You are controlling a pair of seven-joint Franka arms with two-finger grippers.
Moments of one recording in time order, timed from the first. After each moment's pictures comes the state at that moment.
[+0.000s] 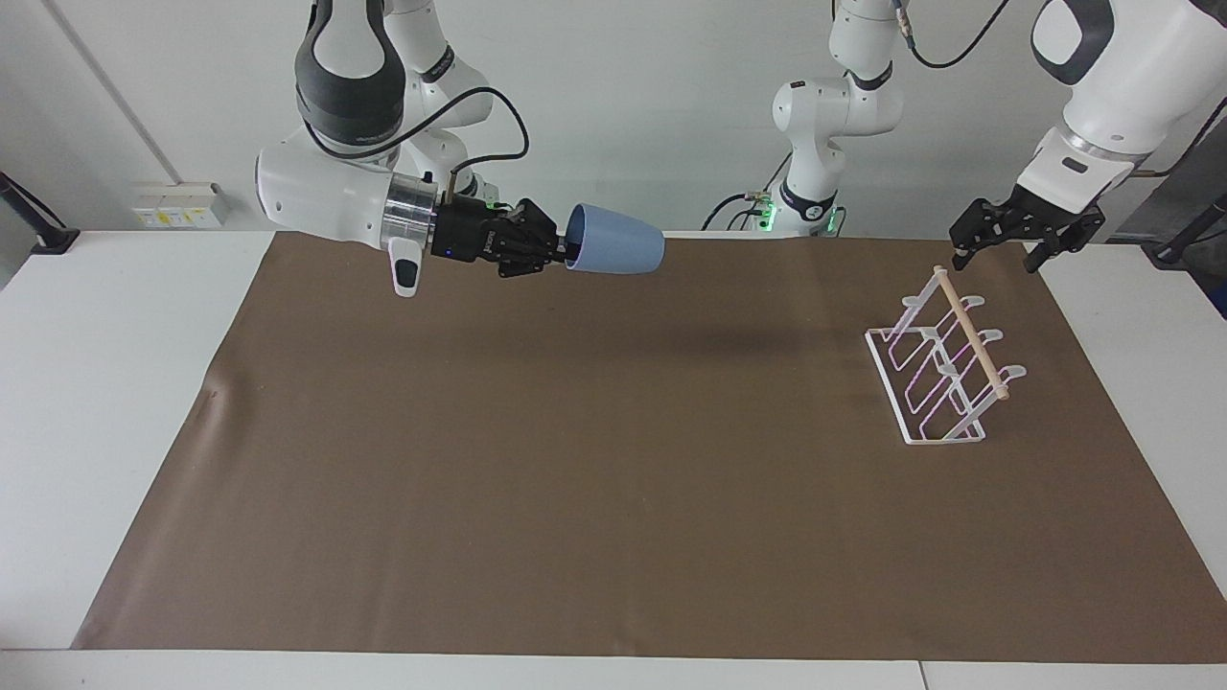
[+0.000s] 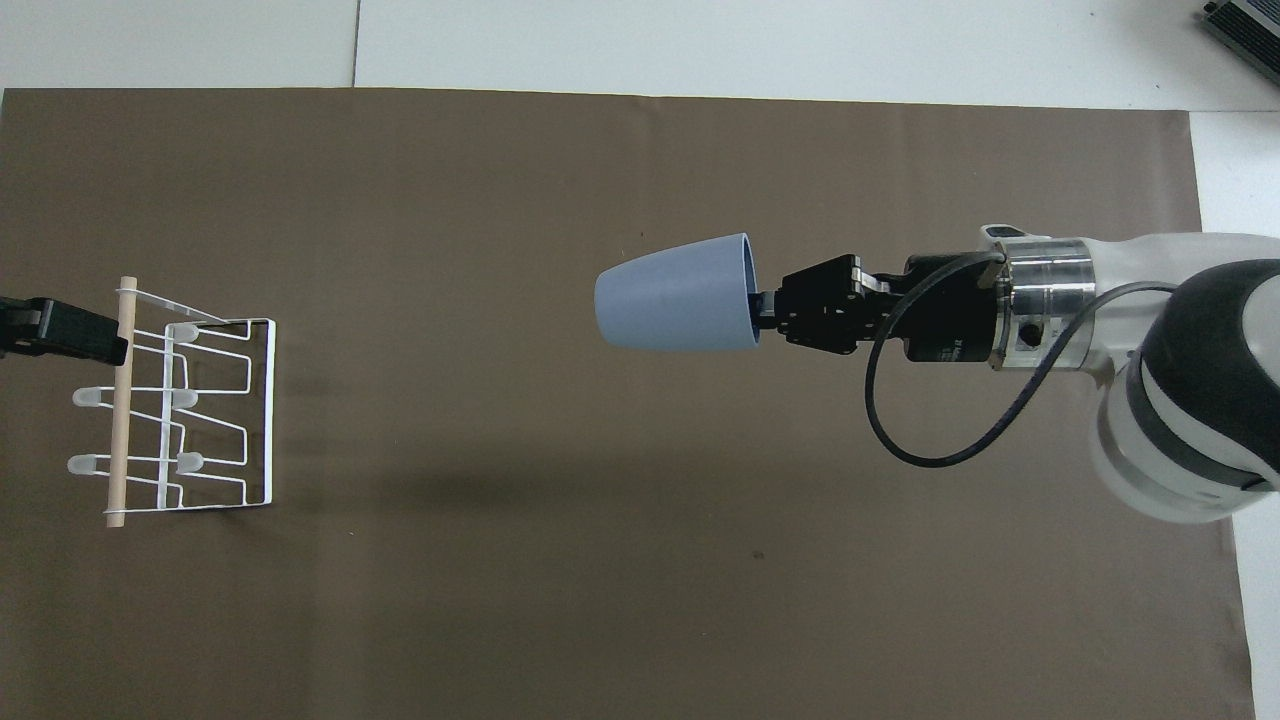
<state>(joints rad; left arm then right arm) -0.05 -0.03 0.03 -1.61 0.01 1.52 0.10 0.17 0.02 0.00 -1.94 1.42 1.89 -0.17</state>
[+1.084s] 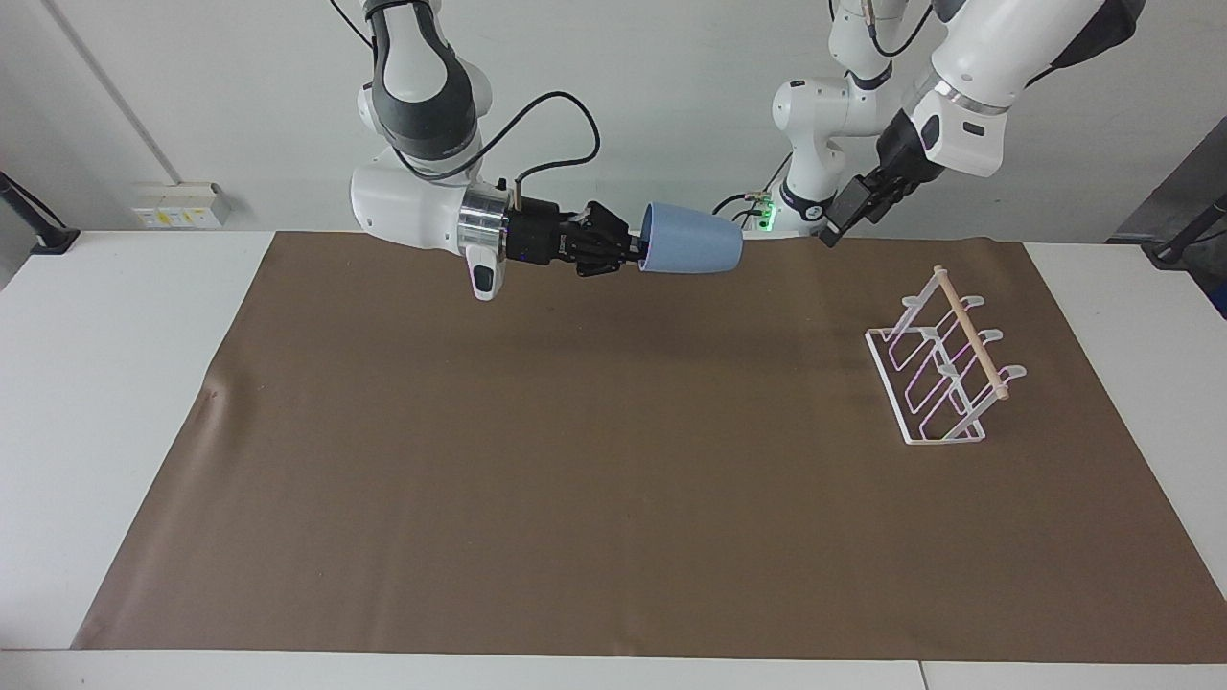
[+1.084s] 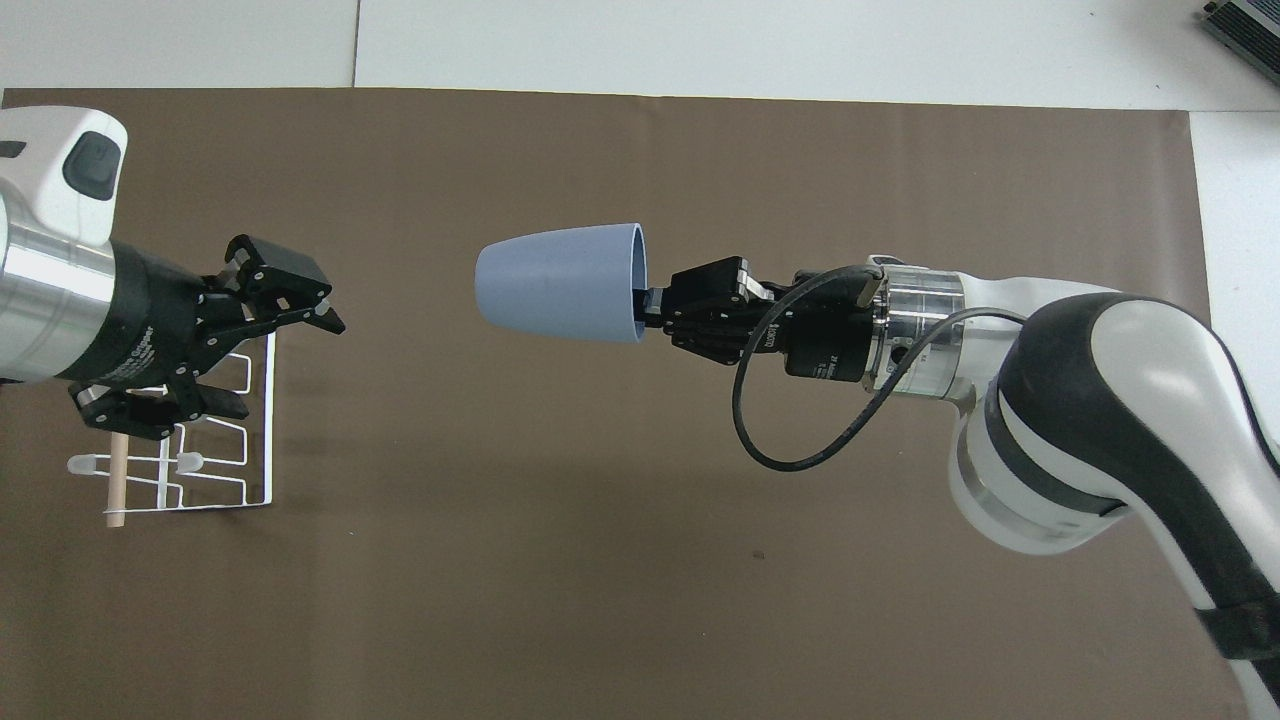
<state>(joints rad) -0.08 -0.04 -0.20 -1.53 -0.28 1.53 -1.04 0.33 0.03 0.00 -1.97 1.63 2.04 -0.21</state>
